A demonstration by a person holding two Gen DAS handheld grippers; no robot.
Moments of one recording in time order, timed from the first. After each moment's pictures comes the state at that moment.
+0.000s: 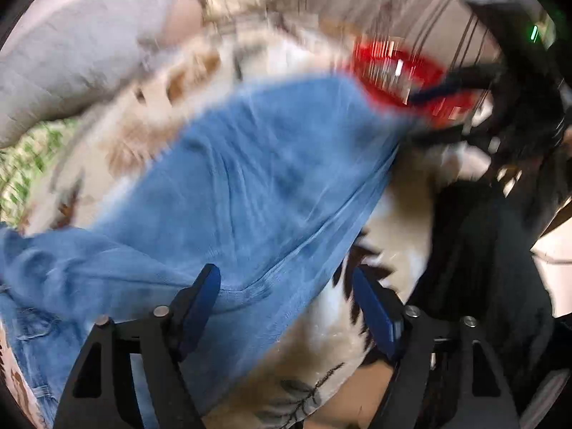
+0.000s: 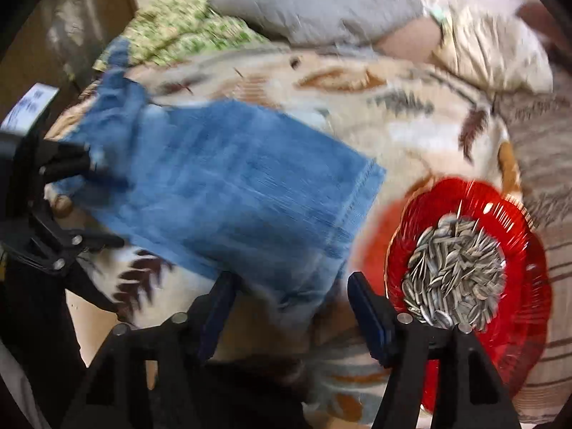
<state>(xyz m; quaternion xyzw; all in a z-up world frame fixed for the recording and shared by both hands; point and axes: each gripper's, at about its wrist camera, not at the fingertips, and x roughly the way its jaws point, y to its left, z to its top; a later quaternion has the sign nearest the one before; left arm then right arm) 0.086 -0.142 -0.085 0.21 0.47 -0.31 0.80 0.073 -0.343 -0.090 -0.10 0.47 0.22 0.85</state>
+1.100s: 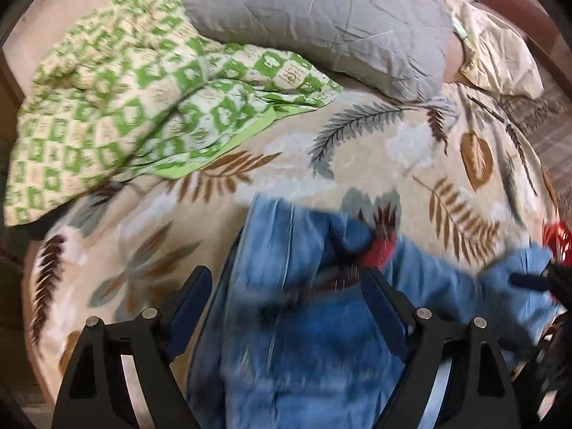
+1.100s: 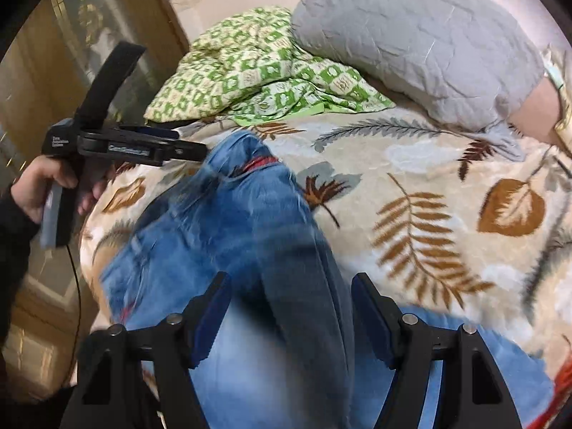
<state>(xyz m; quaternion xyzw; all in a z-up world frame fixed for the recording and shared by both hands) 0.312 0.114 -0.037 0.05 0.53 -0.06 0.84 0.200 -0.084 -0.048 -0.02 0.44 0.33 0.83</state>
